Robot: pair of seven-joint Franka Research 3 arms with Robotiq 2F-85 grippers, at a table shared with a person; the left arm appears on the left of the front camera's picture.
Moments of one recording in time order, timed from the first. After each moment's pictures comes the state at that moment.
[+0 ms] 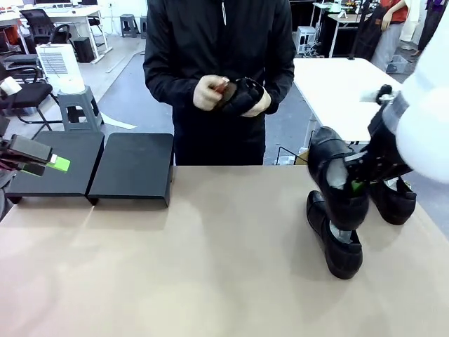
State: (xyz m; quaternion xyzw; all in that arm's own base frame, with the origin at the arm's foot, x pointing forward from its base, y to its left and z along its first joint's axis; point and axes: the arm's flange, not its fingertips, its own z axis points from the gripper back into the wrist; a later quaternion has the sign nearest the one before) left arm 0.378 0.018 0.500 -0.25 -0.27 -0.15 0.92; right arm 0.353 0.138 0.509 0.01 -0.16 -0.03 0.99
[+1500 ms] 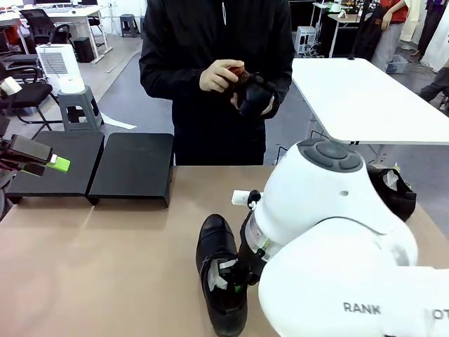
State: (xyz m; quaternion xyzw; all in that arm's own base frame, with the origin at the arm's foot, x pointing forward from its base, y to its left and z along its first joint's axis) left arm 0.378 0.018 0.500 -0.25 -0.27 -0.15 0.92; right arm 0.259 0.339 0.366 0.11 -0.07 0.04 0.99
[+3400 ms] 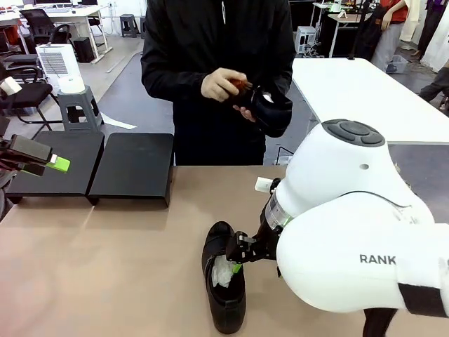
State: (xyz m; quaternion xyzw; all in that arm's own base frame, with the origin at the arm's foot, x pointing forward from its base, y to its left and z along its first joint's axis) left arm 0.378 0.018 0.500 -0.25 -0.27 -0.15 0.92; right arm 0.285 0.305 0.378 0.11 -0.06 -0.03 0.99
